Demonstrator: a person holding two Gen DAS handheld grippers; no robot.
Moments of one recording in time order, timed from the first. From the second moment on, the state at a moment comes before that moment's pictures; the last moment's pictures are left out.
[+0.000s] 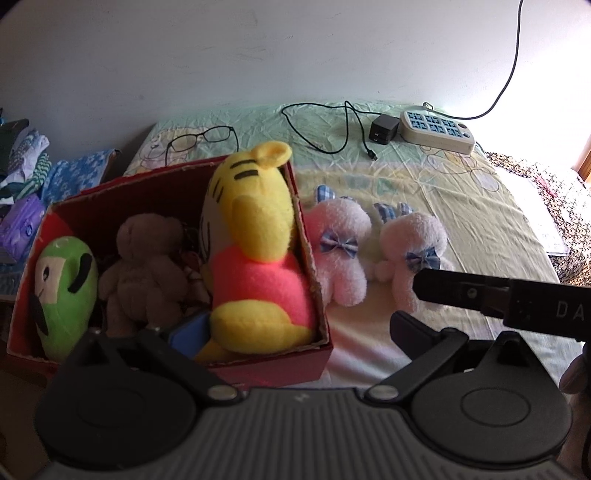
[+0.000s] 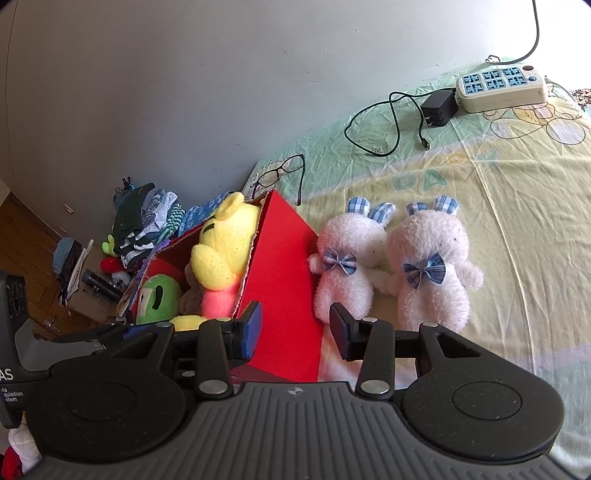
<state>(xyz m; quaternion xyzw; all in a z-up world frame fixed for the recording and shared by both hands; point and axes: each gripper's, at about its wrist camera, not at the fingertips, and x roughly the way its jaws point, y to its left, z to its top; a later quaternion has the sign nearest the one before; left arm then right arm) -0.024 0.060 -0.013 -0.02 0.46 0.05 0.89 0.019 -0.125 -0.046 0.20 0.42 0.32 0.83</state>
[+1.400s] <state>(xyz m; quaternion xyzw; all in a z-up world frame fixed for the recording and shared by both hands) 0.005 -0.035 -0.006 0.03 0.46 0.08 0.88 0.047 -0.236 -0.082 0.23 0.45 0.29 0.81</state>
